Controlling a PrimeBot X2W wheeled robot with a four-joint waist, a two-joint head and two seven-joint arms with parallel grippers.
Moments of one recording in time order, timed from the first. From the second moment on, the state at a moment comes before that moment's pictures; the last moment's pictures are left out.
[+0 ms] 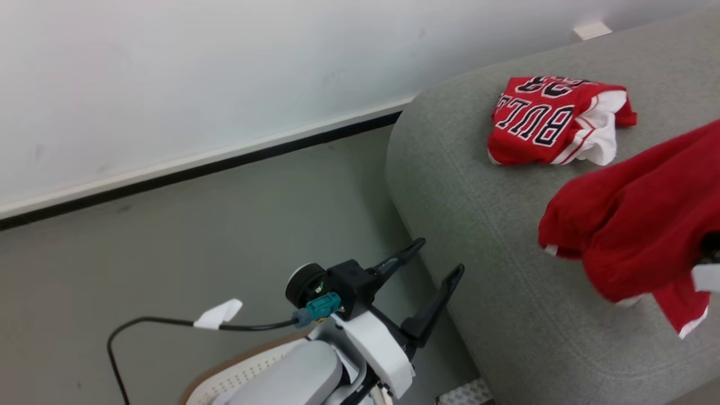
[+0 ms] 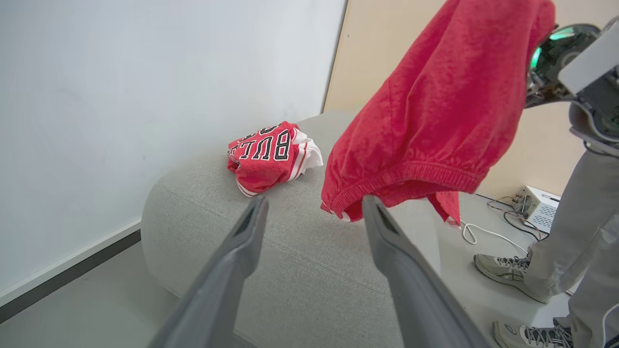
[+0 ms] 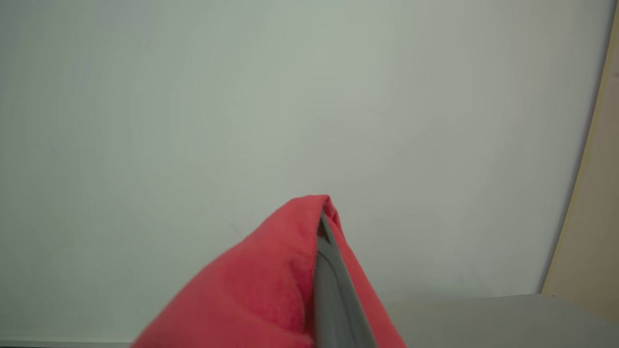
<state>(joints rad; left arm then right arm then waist) -0.62 0.16 -0.93 0.33 -0.57 -0.03 -0.26 -0.39 -0.37 0.06 0.09 0.44 0.13 -0.26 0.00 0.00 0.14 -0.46</state>
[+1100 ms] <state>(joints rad) -0.76 0.26 -0.92 0.22 -0.52 0.00 -0.17 -0.92 -0.64 0.11 0.94 0.47 0.13 -0.14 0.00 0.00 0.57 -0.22</state>
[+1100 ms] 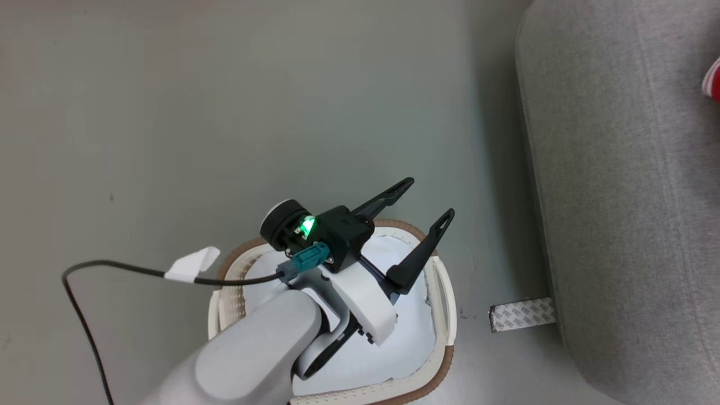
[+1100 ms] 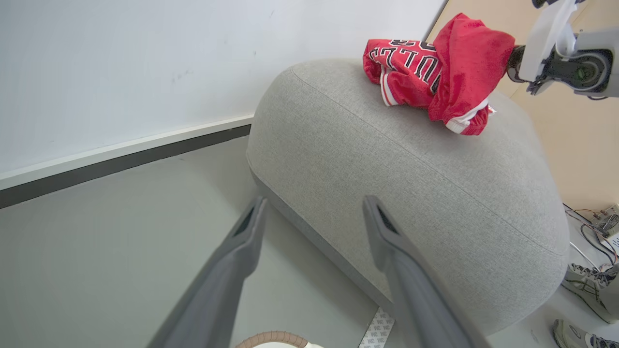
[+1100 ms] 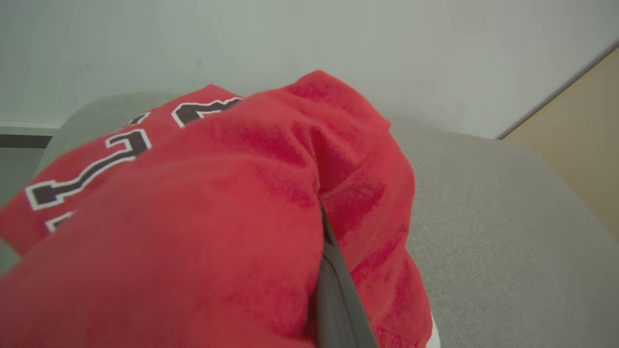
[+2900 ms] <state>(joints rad) -0.39 0.30 -0.59 0.22 -0.61 0.08 -0.26 -0.56 -0.77 0.44 0.42 0.75 0.13 -0.12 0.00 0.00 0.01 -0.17</state>
